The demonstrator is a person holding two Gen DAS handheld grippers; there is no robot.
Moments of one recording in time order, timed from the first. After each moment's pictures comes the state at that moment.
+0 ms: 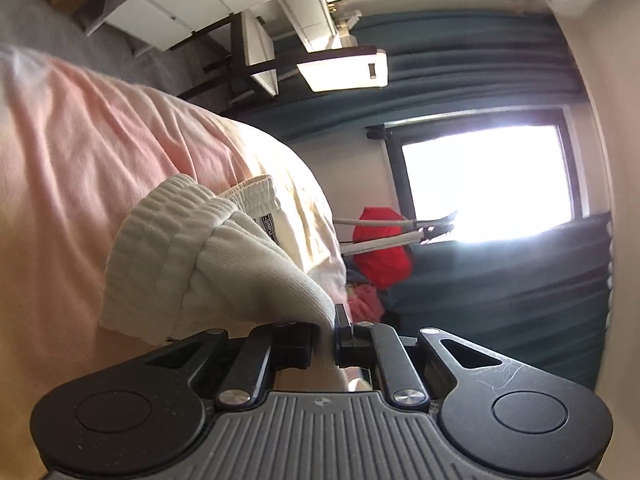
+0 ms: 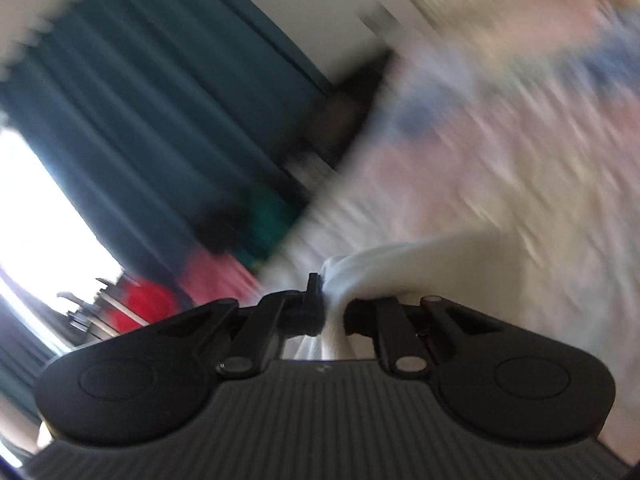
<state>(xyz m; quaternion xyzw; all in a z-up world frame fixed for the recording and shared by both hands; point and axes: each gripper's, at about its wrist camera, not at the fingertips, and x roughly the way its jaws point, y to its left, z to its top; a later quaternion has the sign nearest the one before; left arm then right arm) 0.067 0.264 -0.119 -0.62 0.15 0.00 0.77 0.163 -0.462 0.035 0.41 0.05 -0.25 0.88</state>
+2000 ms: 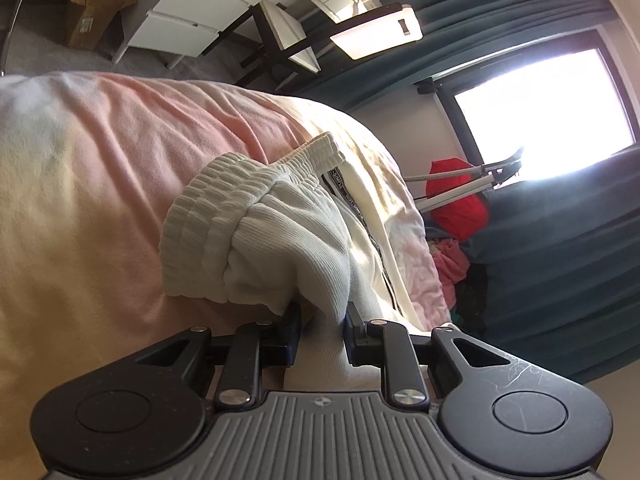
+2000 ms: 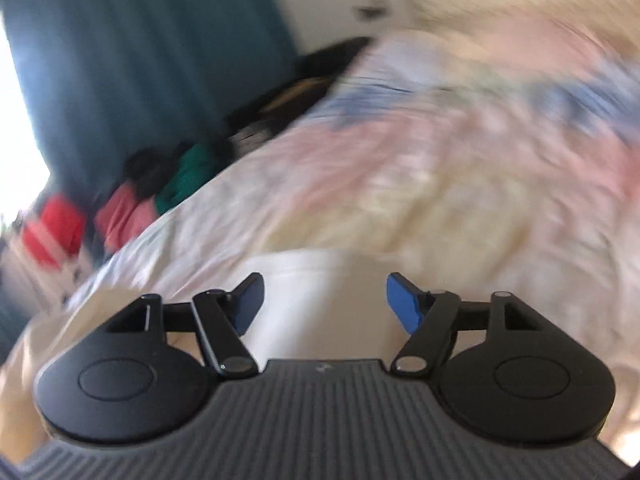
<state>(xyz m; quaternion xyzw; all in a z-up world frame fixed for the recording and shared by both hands) 0.059 0.236 -0.111 -0.51 0.26 0.07 0.81 0.166 -0.511 -0.072 0.27 0.19 -0.29 0.90</state>
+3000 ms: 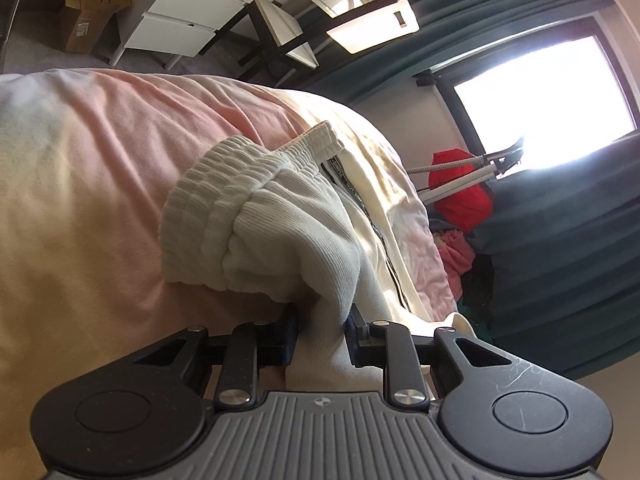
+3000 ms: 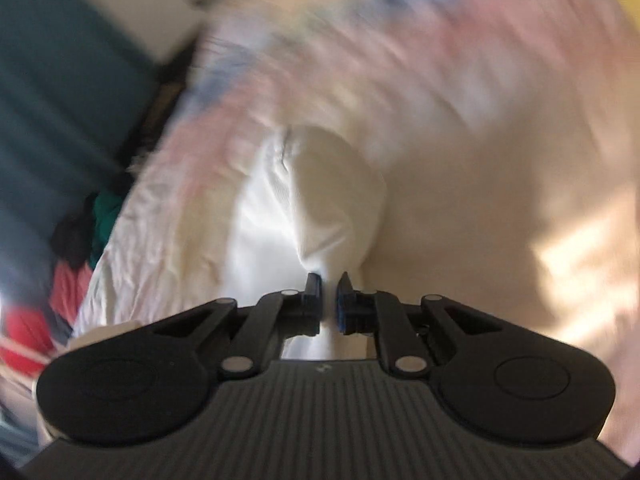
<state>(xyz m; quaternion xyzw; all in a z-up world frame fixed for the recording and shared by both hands) 0.059 0.232 -0.115 -0.50 0.27 0.06 0.82 0.071 -0.544 -0.124 0.52 0.18 -0.42 0.72</state>
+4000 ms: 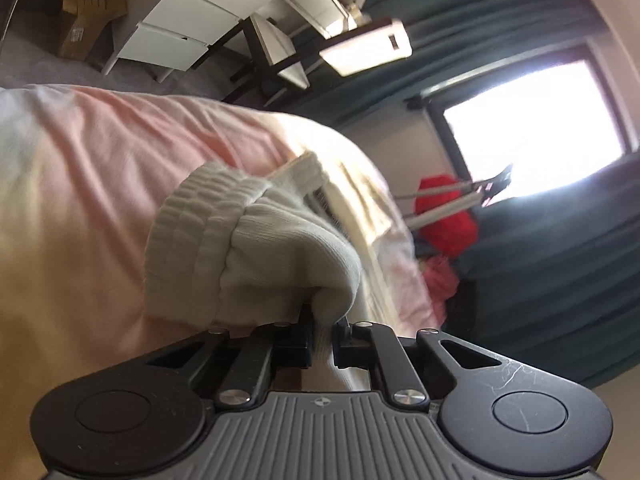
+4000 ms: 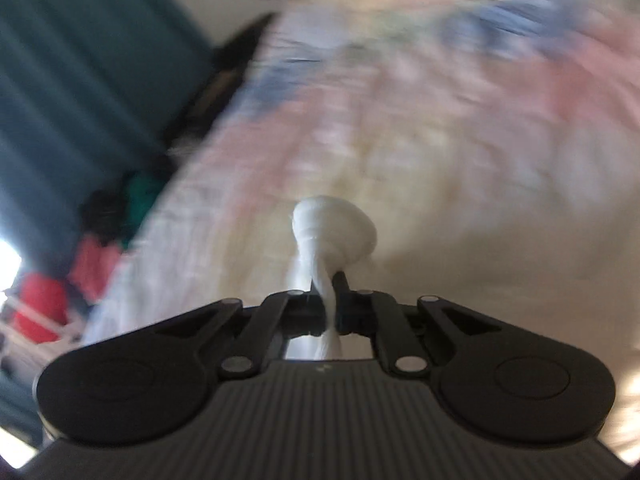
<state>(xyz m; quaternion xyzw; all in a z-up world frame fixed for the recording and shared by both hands) 0.073 0.246 -0.112 -0.53 0.22 0.06 0.82 0.147 -0.576 -0.069 0.43 0.18 -0.34 0.82</state>
